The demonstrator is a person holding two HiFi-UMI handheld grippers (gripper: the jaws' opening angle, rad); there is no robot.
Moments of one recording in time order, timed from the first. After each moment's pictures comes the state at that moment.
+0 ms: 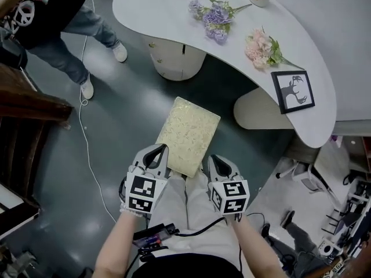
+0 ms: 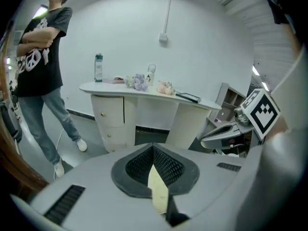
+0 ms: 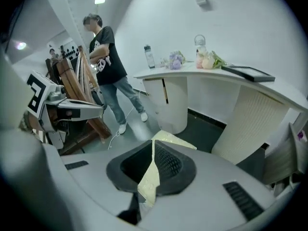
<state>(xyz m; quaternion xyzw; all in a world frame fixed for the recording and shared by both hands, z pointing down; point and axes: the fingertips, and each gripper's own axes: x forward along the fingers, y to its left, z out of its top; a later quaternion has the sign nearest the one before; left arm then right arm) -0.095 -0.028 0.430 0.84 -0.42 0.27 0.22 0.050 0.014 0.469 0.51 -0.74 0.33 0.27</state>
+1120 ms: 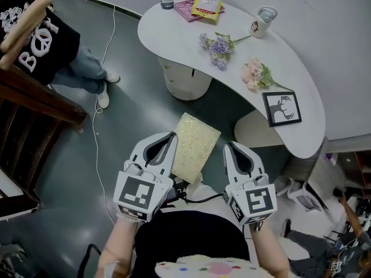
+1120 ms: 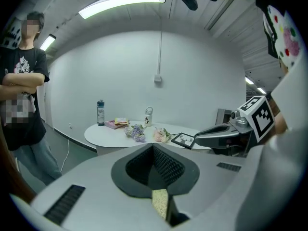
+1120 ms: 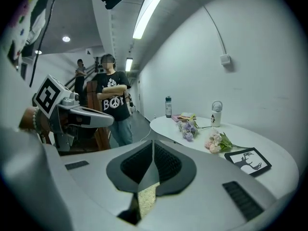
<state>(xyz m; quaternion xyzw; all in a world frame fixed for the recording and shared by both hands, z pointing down) -0.085 -0.048 0.204 0.87 -0.46 0.14 0.12 0.044 -0.034 0.225 0.49 -0.85 0.12 0.16</state>
